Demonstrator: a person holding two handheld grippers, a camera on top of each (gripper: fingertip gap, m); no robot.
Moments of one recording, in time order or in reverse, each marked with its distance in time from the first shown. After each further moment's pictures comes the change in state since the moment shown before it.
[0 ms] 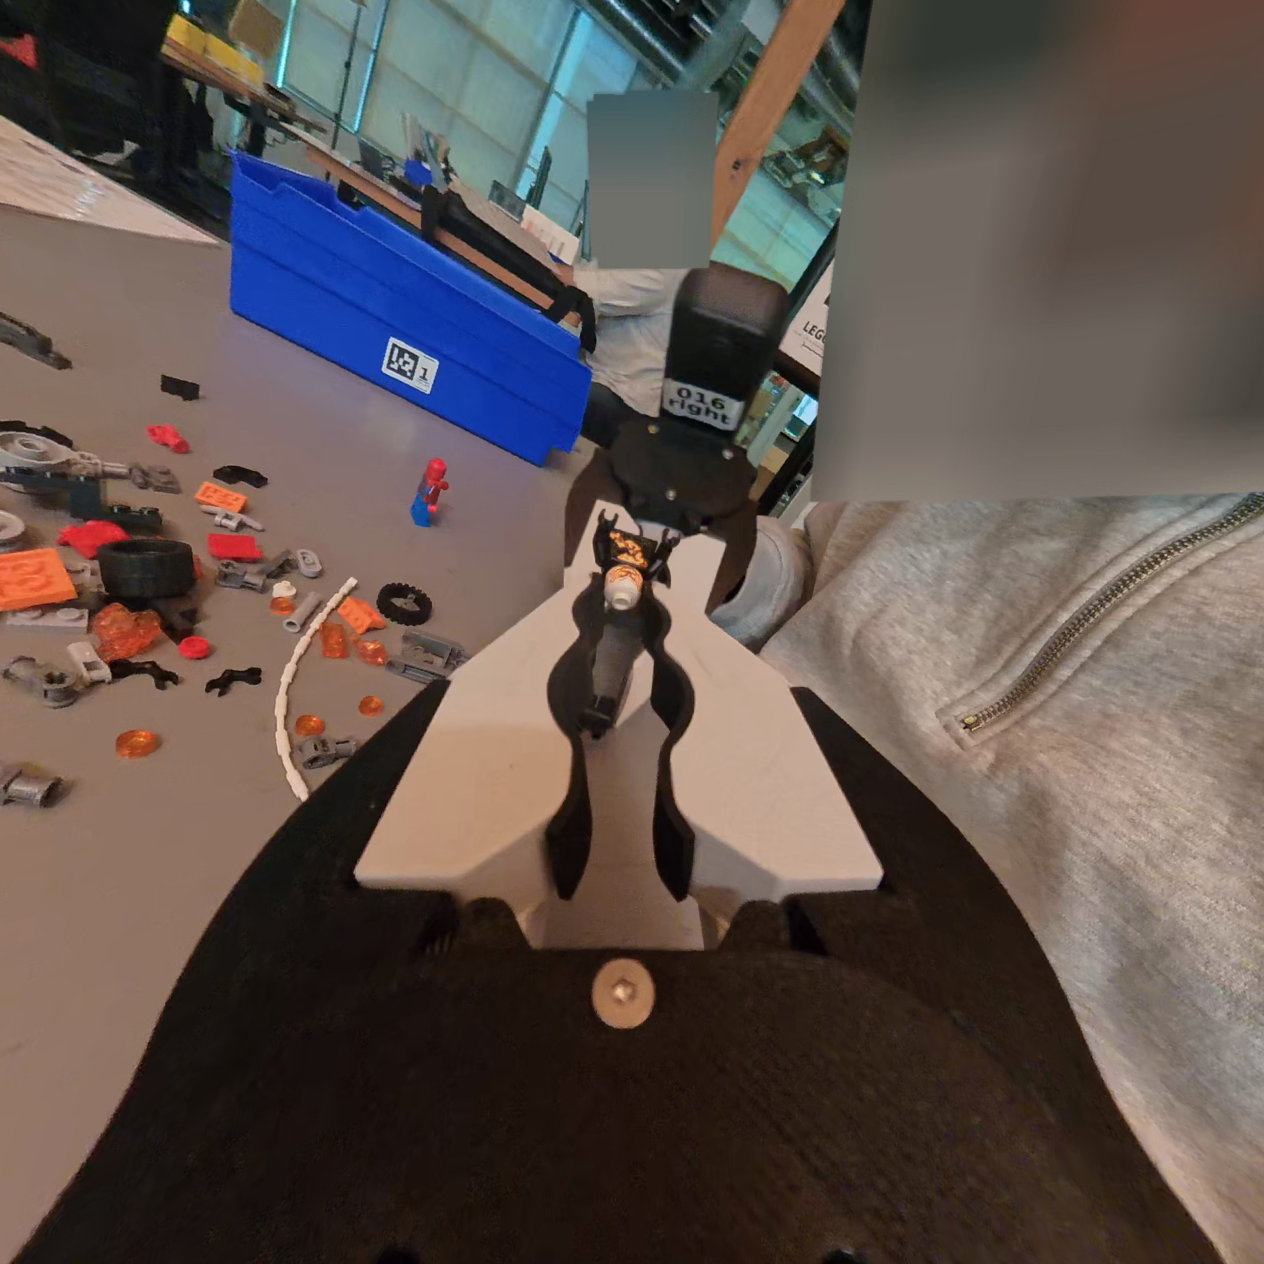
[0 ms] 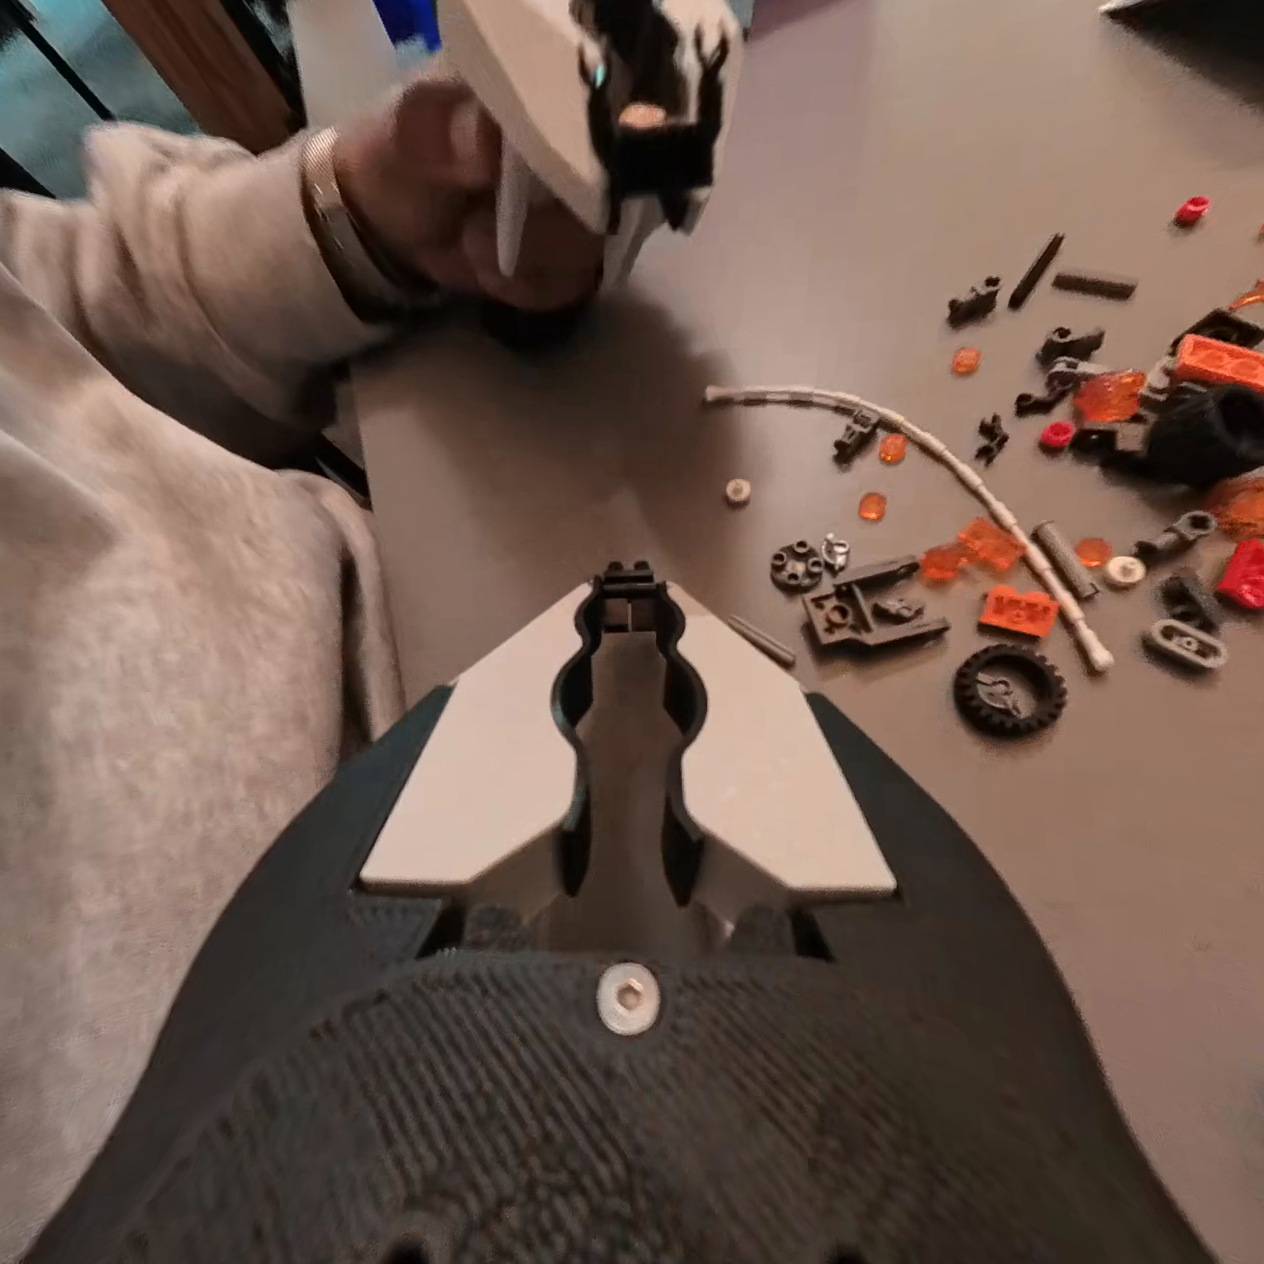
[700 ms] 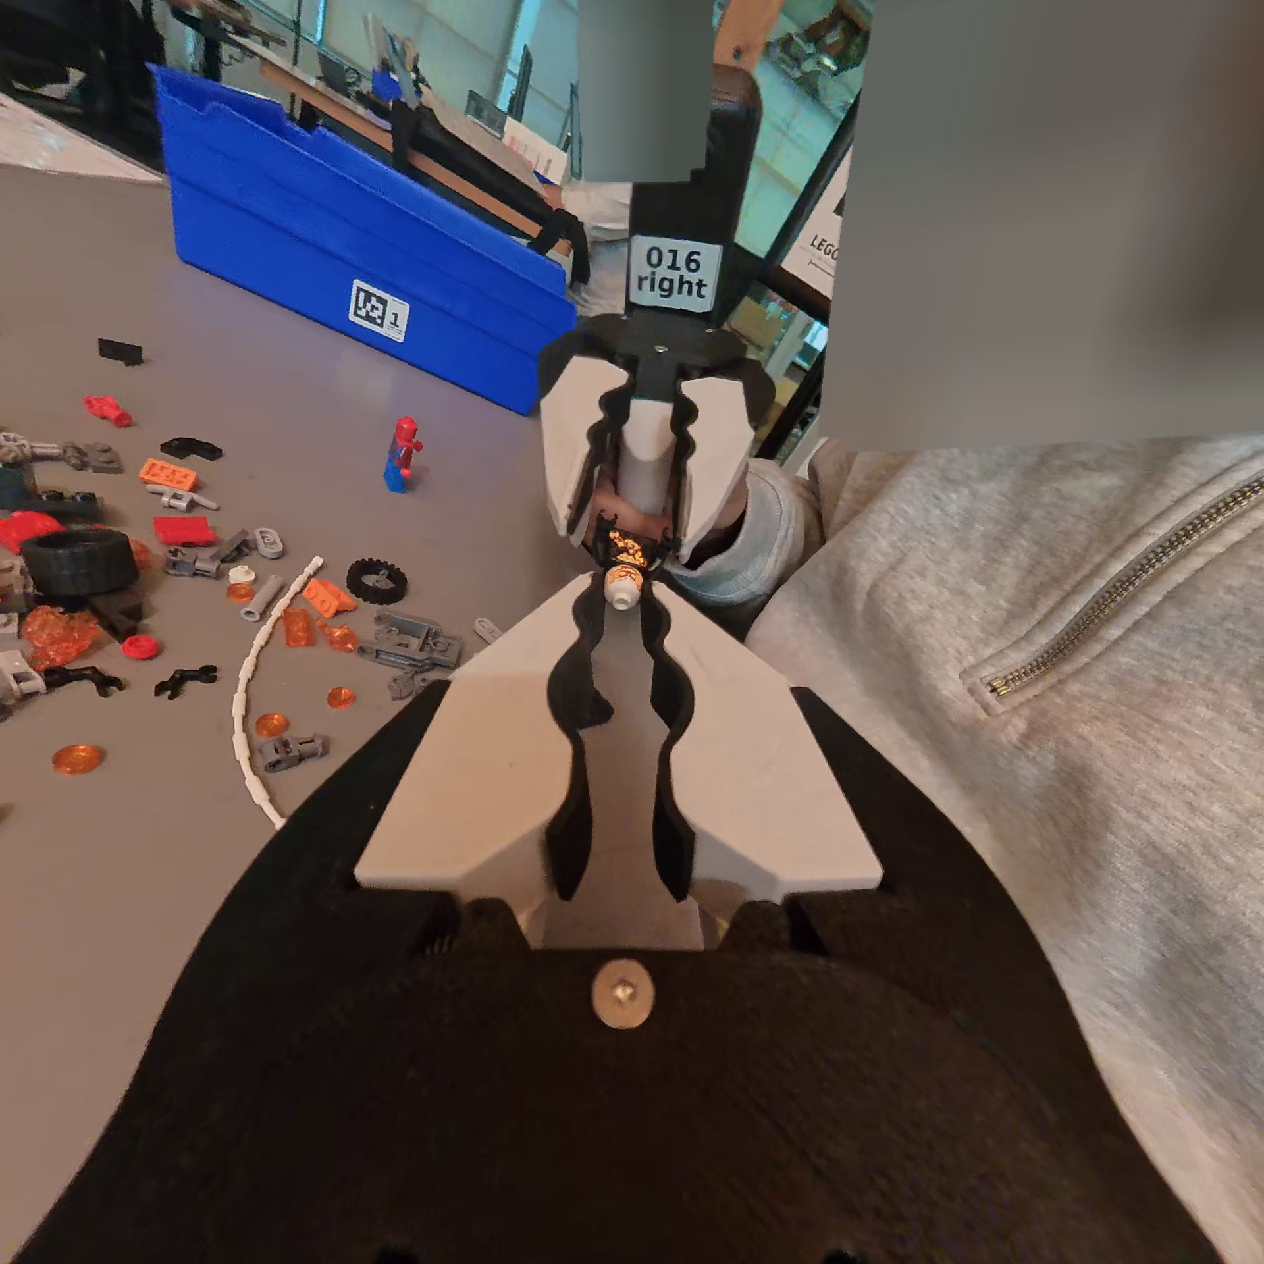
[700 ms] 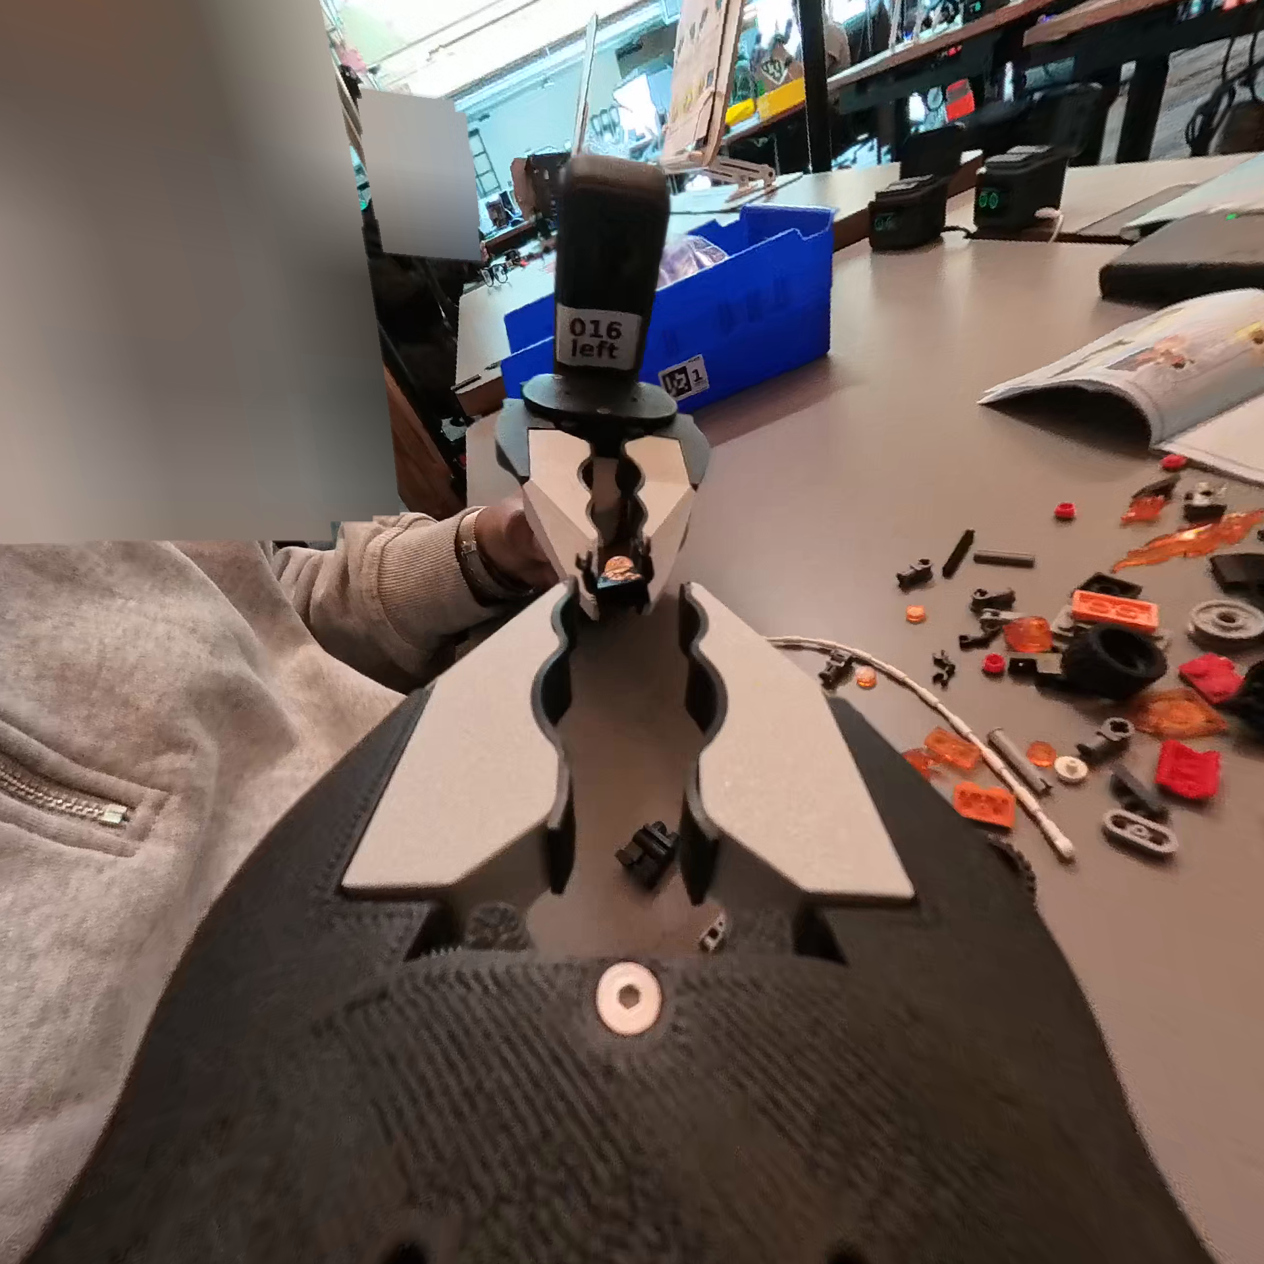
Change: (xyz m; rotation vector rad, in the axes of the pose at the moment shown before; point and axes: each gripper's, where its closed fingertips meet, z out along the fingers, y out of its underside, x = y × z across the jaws) left arm 0.008 0.015 0.012 -0.098 0.002 0.049; right arm -0.002 -0.076 -0.034 0.441 -0.114 0.079
